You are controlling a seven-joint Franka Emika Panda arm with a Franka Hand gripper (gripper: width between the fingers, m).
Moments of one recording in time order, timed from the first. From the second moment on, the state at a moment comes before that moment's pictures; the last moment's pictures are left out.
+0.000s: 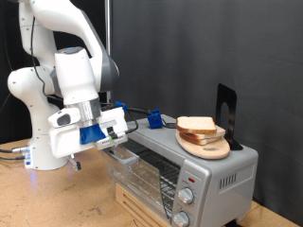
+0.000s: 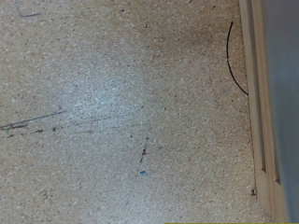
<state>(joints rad) 0.16 -0.15 -0.28 -2.63 0.19 2.72 0.68</state>
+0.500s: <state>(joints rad) 0.16 -0.15 -0.32 -2.63 0.22 2.74 0.59</state>
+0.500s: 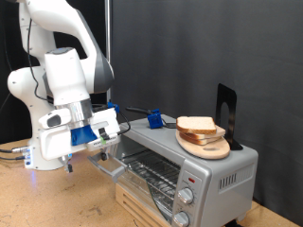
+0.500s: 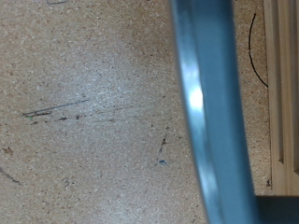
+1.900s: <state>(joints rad) 0.10 0.08 -0.37 -2.57 -0.21 2.93 0.99</state>
